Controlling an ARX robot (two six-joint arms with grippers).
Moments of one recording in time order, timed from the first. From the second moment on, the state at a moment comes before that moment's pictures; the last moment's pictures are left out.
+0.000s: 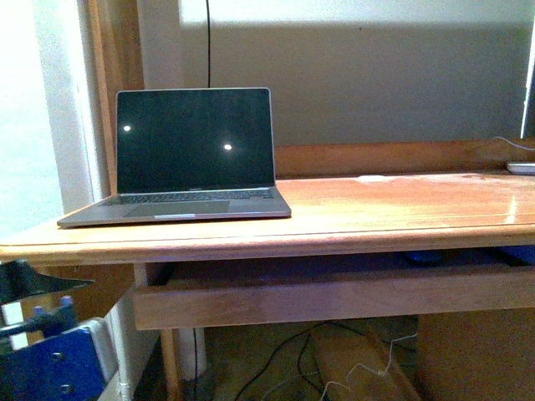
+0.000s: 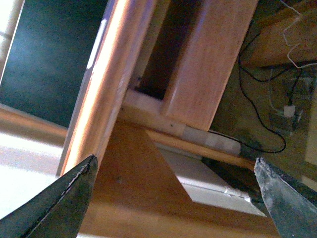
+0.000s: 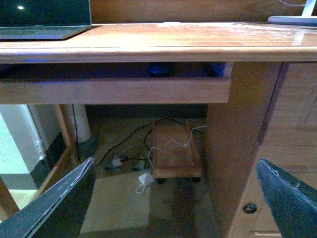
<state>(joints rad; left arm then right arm) -0.06 1.92 0.62 1.19 0.36 1.32 0.00 0.00 0.02 0.00 0.00 0.00</state>
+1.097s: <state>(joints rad) -0.09 1.82 0.86 0.22 0.62 1.22 0.00 0.00 0.02 0.00 0.00 0.00</state>
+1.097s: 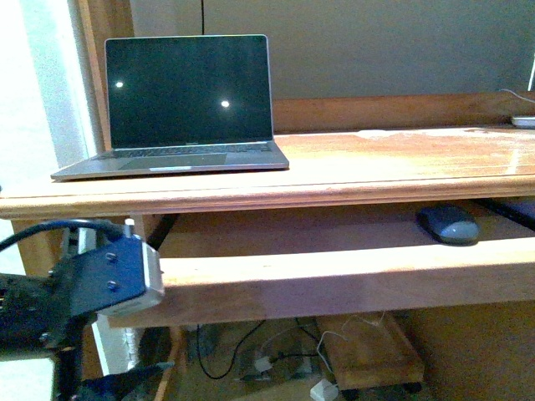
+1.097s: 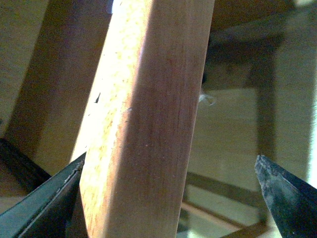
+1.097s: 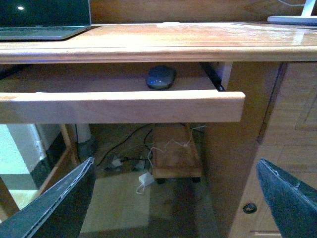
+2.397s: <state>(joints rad) -0.01 0.71 0.07 0.63 -0.01 0.01 0.17 1.20 0.56 0.44 0.15 -0.18</state>
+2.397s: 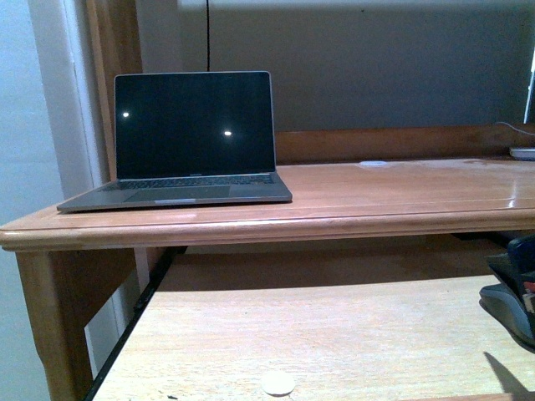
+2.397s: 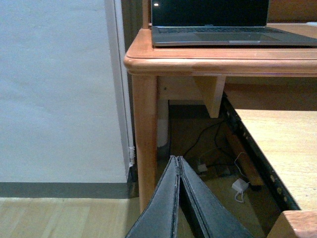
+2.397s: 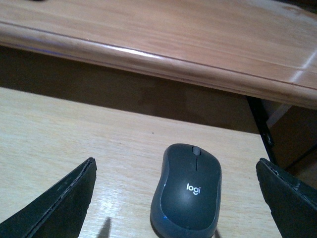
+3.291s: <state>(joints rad) 0.00 0.31 0.01 0.32 0.00 0.01 0.16 1.51 0.86 0.06 0.19 -0.07</state>
